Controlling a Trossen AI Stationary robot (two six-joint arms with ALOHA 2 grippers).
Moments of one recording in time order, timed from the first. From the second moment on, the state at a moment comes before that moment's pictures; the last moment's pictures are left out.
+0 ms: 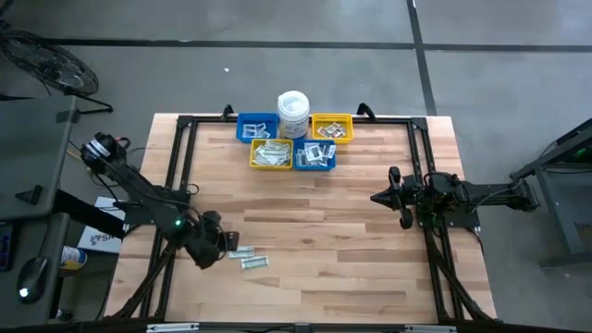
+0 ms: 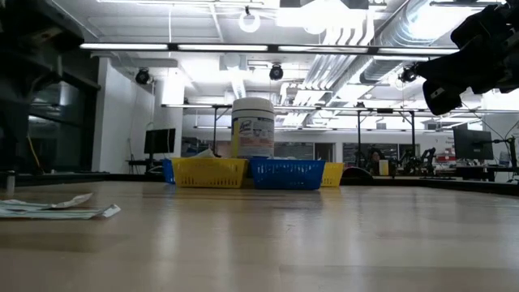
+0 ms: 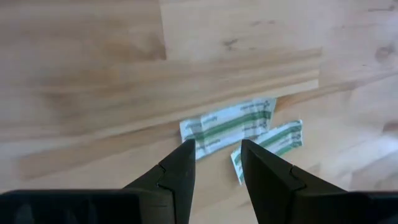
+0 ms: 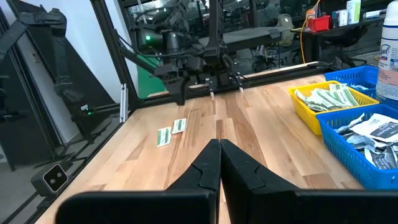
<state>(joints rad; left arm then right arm) -0.74 1.25 0.68 -0.62 -0.31 -2.18 0.02 0.06 0.01 0.03 -0.06 0.23</state>
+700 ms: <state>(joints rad) -0.79 1.27 0.47 -0.35 -0.28 -2.26 0.02 0.06 0.01 0.03 -0.06 0.23</state>
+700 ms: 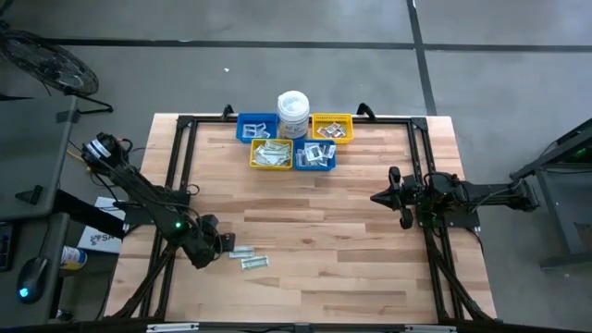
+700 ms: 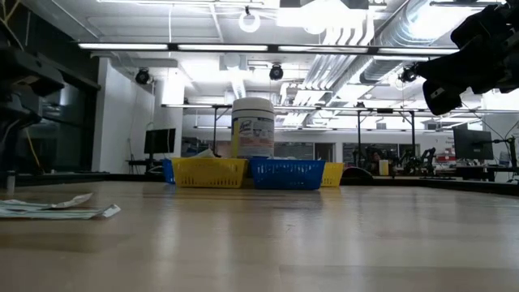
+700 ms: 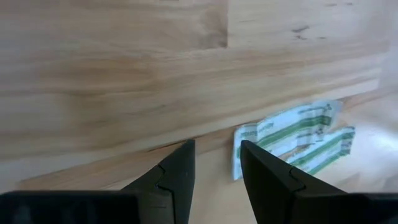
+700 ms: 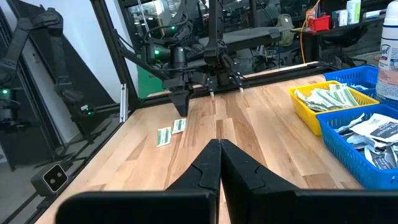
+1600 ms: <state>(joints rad) -0.79 1.47 0.47 -0.10 -0.35 -2.23 0.02 0.06 0.01 0.03 -0.06 0.23</state>
